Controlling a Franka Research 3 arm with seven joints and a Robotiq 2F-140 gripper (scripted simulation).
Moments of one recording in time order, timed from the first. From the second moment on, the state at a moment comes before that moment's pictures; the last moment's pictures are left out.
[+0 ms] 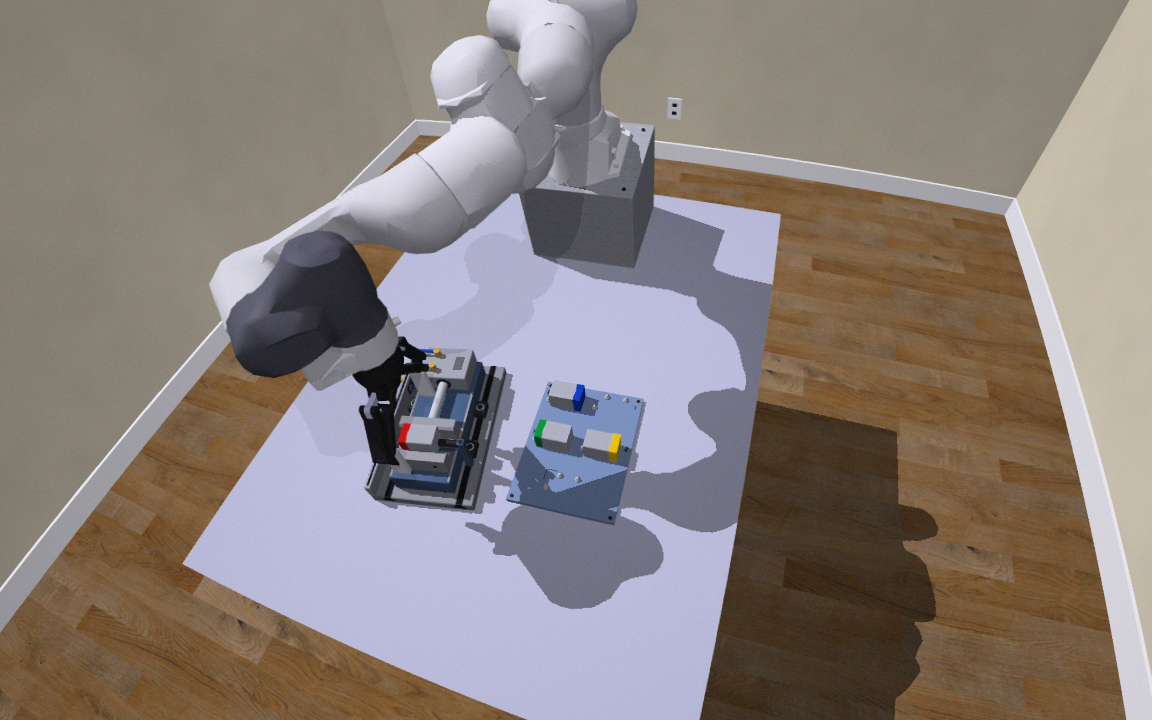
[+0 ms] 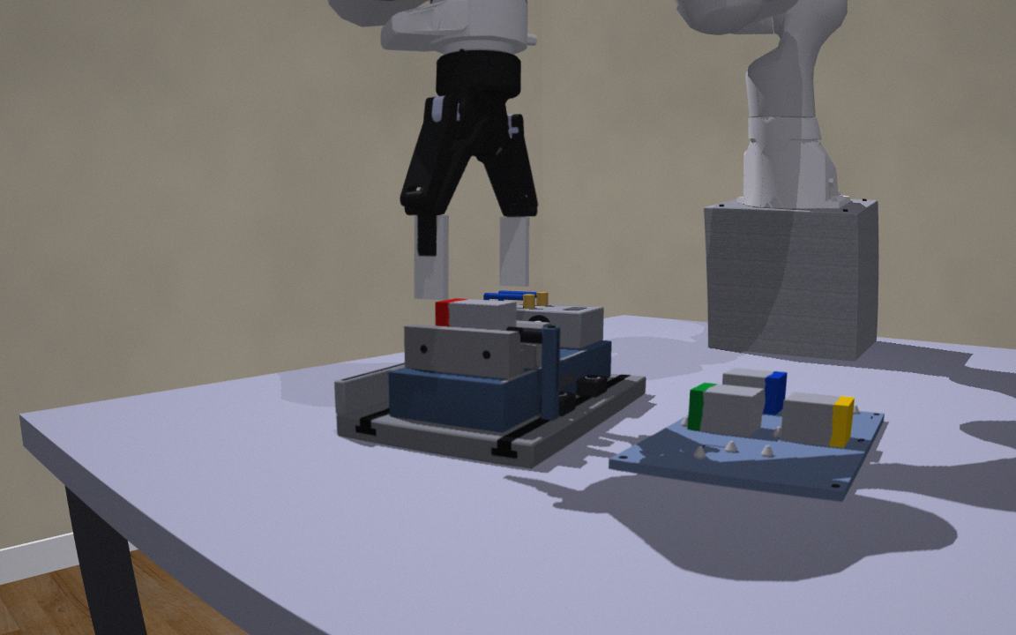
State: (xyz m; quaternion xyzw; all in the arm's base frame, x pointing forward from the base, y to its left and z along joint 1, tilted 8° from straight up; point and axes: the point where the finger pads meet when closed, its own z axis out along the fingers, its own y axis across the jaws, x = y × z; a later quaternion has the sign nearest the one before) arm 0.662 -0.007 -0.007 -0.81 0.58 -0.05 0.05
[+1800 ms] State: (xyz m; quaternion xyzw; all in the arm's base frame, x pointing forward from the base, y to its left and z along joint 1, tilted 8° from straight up) arm 0.662 -0.008 -0.001 -0.81 0.59 -0.05 0.05
